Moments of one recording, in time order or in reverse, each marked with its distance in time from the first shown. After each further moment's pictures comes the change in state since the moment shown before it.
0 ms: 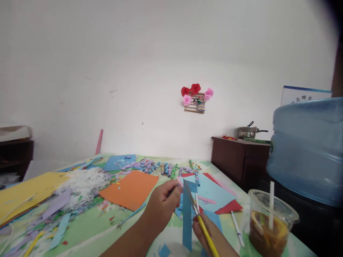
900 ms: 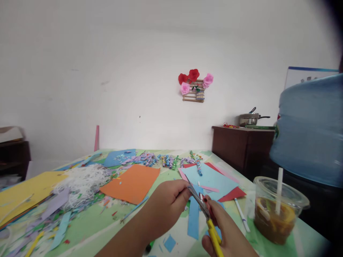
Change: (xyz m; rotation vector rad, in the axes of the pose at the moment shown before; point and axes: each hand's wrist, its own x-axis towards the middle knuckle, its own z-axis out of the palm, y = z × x) left_hand -0.001 0.014 -0.011 0.365 -0.290 0.133; right_hand -0.026 -0.032 -0.019 -0.121 -0.100 -0.020
